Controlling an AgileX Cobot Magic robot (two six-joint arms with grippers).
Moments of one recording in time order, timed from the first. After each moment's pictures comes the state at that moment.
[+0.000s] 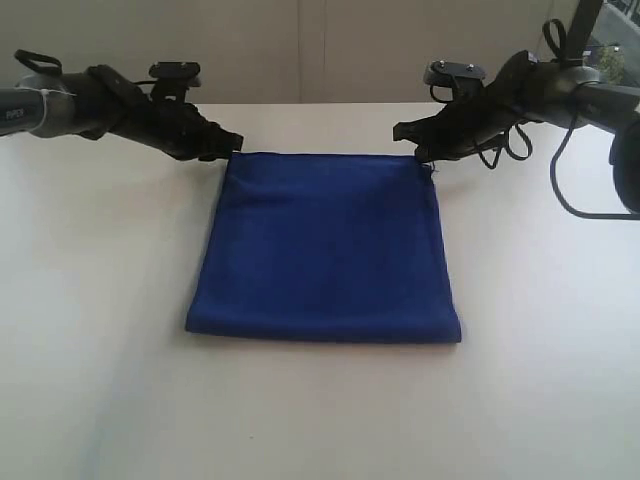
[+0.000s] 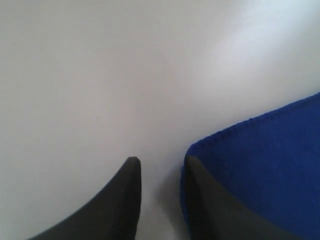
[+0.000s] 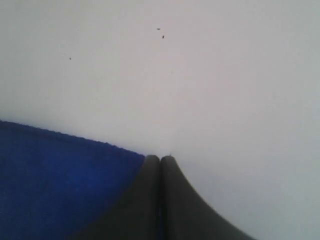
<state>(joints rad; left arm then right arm) -0.22 2.42 -1.92 -0.80 0.47 0.76 0.10 2.53 -2.08 0.51 0.63 -0.36</state>
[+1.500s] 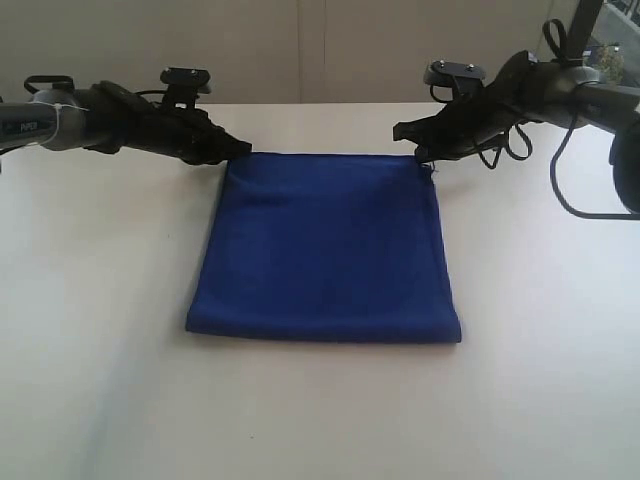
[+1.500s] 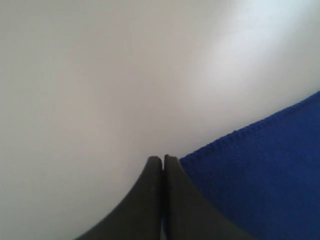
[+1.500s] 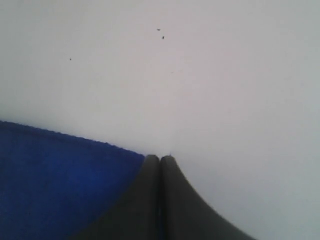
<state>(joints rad) -0.23 2.46 -1.92 -1.04 0.42 1.04 0.10 2.53 -2.08 0.51 0.63 -0.36</state>
